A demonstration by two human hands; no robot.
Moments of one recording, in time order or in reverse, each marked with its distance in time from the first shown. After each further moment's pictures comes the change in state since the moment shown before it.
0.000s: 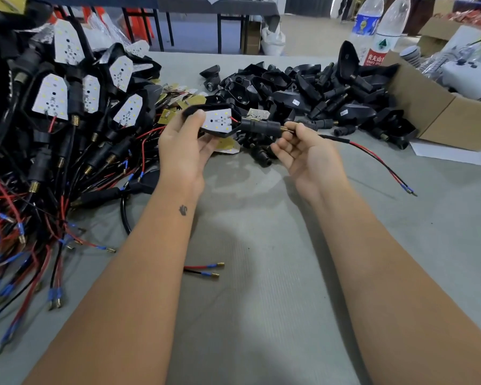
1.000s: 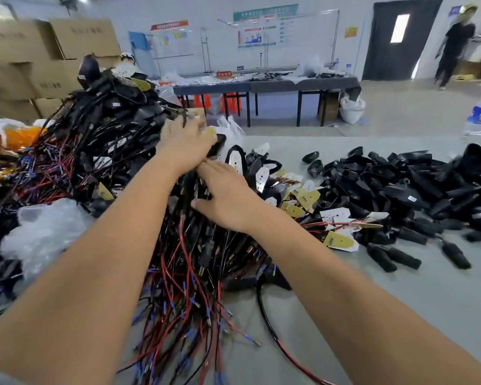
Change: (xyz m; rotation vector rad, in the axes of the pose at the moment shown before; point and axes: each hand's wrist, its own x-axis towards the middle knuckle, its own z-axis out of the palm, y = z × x) left_hand 0.125 0.249 -0.072 1.783 0.168 0.358; right_hand -0.027 0.079 0.279 -1.552 -0.911 -0.736
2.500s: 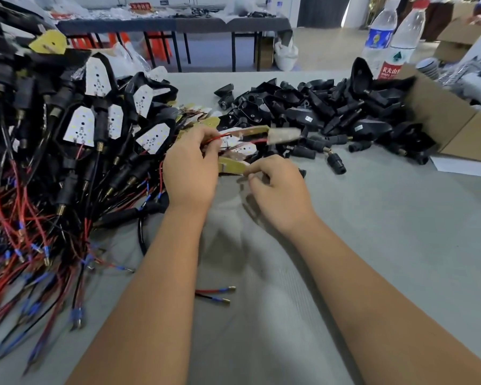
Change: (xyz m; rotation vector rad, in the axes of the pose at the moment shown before) left_hand -0.178 0.122 0.174 -0.610 0.226 0.195; right_hand -0.218 0.140 0.005 0.169 0.398 0.563
